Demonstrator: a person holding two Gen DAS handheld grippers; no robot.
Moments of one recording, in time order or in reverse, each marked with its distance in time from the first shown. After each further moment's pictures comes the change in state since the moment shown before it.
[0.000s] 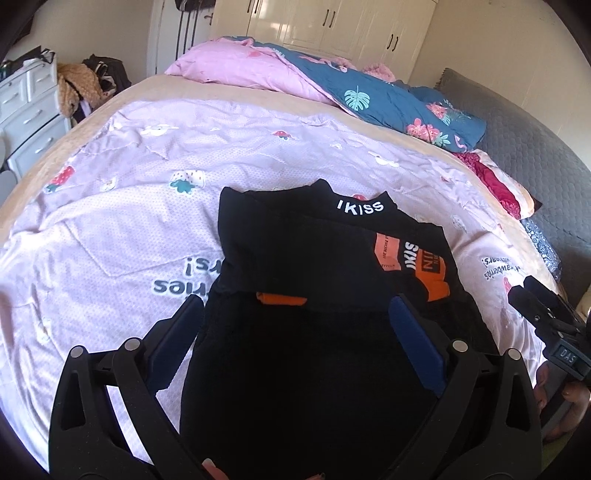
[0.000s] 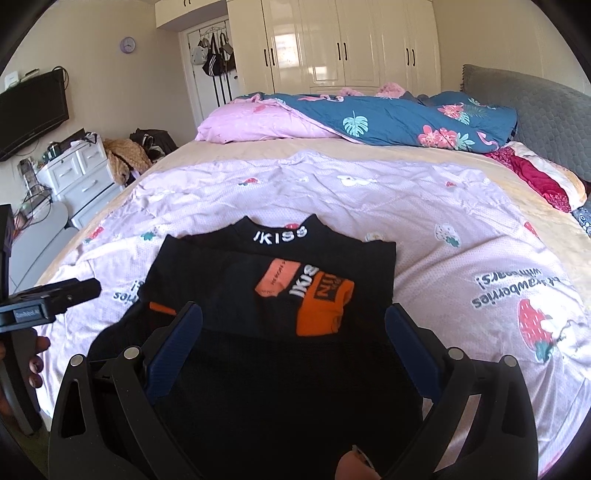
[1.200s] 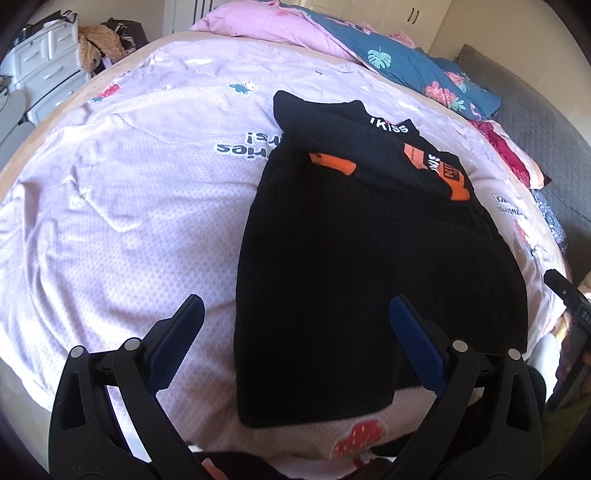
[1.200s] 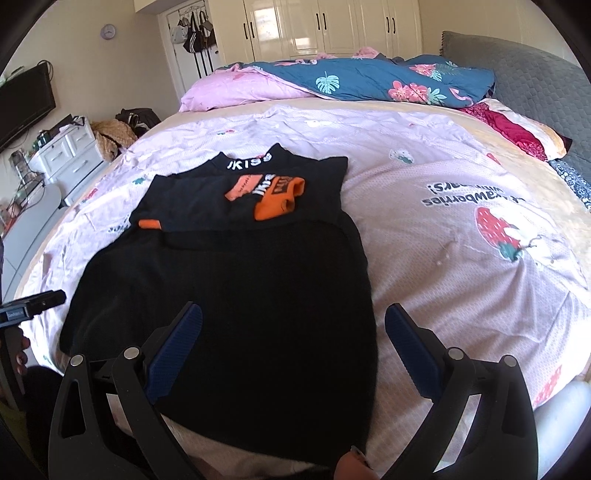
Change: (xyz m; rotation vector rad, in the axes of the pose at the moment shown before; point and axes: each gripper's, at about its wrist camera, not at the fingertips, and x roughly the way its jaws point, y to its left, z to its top) left arm -0.043 0.048 -0.114 -0.045 0.141 0.036; right arm -0.062 -0.042 -0.101 0.049 0.123 -0.038
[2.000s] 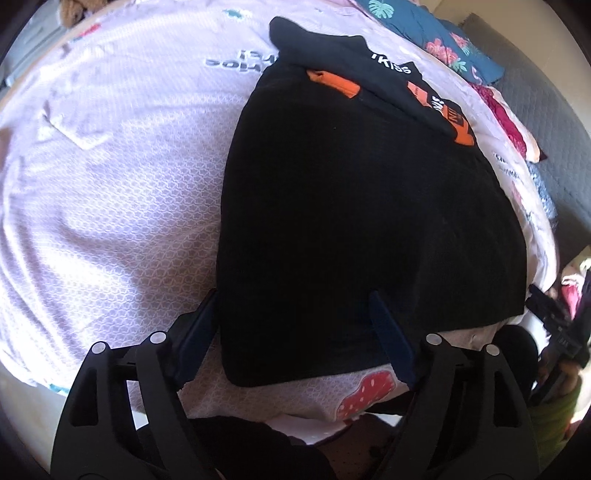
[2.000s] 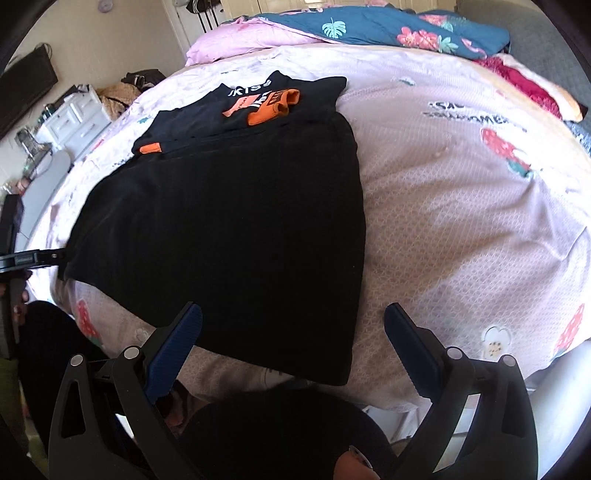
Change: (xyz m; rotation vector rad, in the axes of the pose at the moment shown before) left arm 0.035 0.009 -0.026 -0.037 0.231 -0.079; right arm 0.010 -0.030 -0.067 0.013 0.201 0.093
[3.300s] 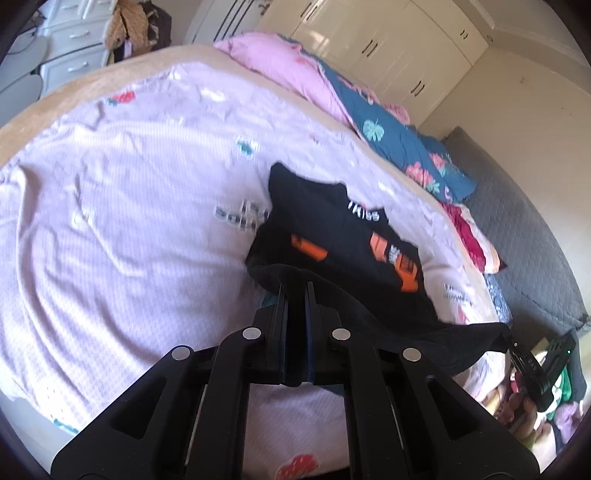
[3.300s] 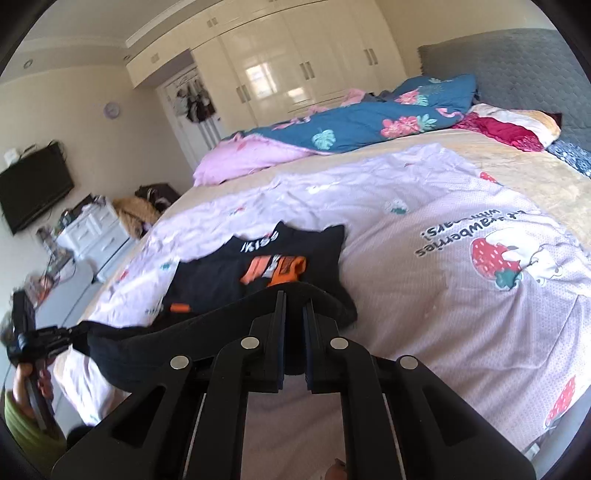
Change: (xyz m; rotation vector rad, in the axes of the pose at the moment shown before) left arm -0.102 0.014 0.051 -0.166 -0.423 -0.141; right arm -0.076 -0.021 0.095 0.146 -0.443 0.071
